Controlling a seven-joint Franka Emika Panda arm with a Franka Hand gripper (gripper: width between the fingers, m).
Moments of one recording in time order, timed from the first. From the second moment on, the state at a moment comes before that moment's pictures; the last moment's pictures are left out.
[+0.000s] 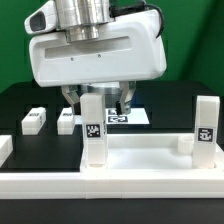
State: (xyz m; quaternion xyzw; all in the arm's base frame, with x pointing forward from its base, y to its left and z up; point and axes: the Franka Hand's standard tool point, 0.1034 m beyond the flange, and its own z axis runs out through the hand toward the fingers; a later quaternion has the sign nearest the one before) arm 0.636 -0.049 0.108 -0.95 0.29 -0.05 0.07
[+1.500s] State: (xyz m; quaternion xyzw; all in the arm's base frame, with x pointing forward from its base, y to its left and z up) arm 0.630 -0.050 0.107 -0.87 0.47 0.01 0.11
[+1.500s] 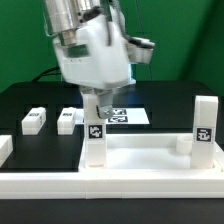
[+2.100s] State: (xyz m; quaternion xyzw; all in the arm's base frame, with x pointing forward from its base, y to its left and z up) arm 0.635 -0.060 0.114 -0.98 0.18 -0.02 0.07
